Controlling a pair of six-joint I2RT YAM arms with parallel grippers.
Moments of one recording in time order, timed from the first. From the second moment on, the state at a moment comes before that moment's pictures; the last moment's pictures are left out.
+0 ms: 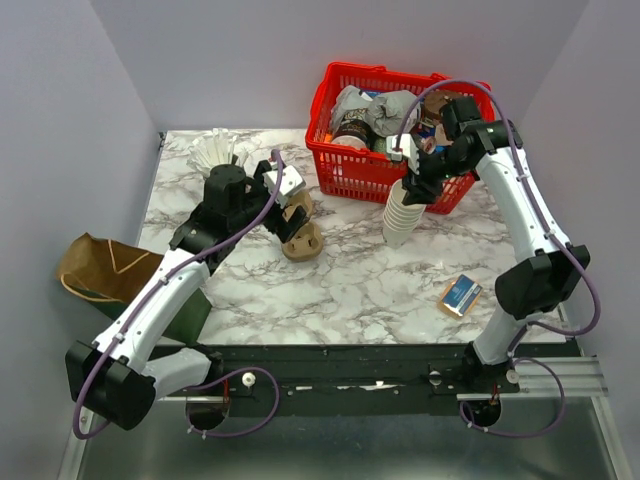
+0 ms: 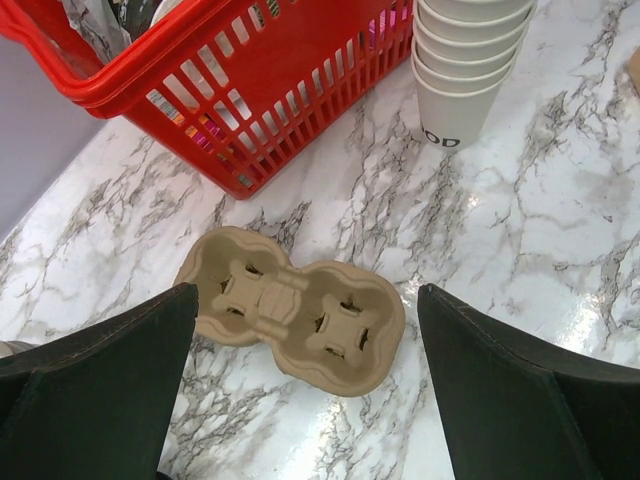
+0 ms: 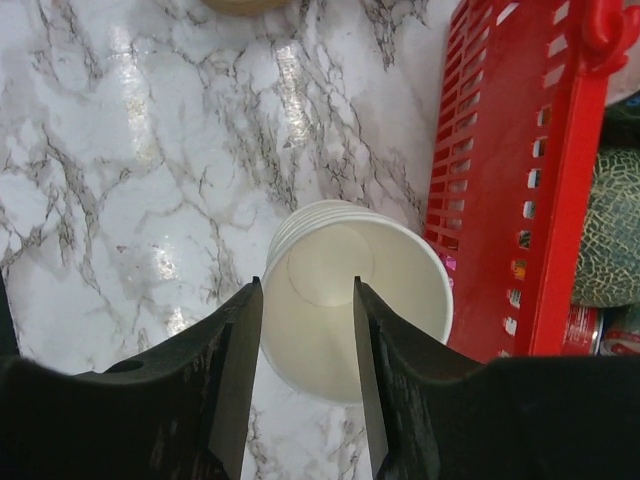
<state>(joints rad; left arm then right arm) -0.43 1.13 1.05 -0.27 0.42 0.34 0.23 1.74 1.91 -1.32 -0.65 -1.16</state>
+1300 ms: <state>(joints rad) -0.43 1.12 0.99 -0.23 0.42 0.33 0.27 1.70 1.82 -1.33 -0.60 -1.19</state>
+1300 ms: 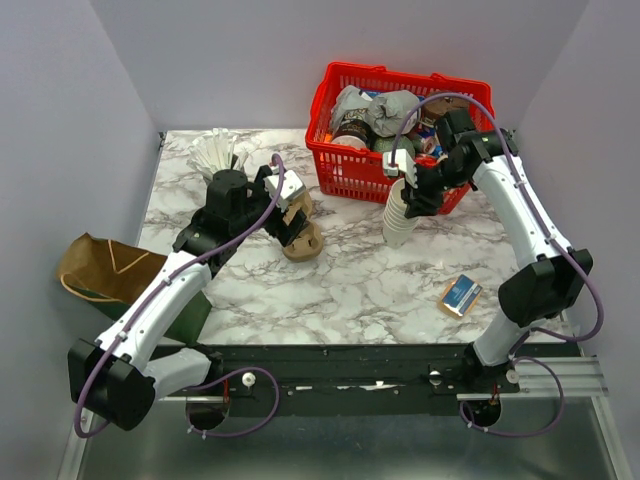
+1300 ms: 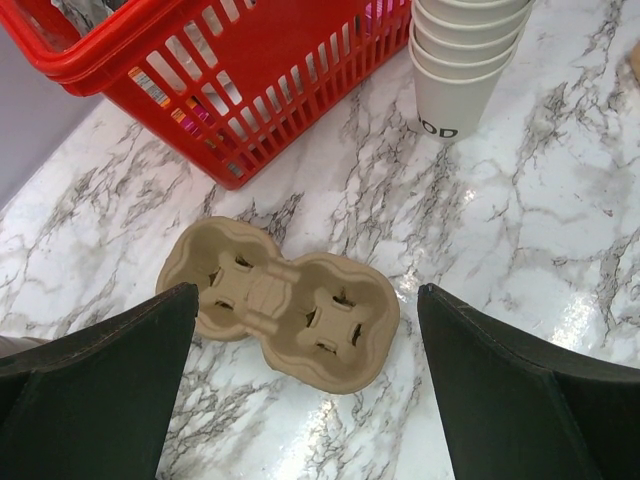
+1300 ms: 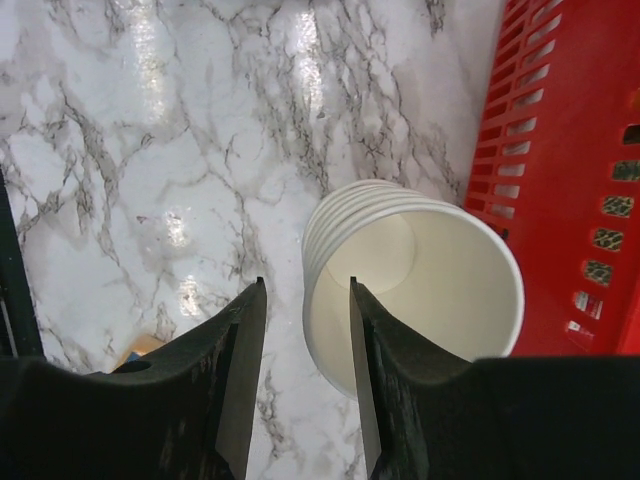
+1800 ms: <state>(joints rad) -0.43 1.13 0.99 -0.22 0.42 0.33 0.27 1.70 1.79 -1.33 -0.59 -1.16</state>
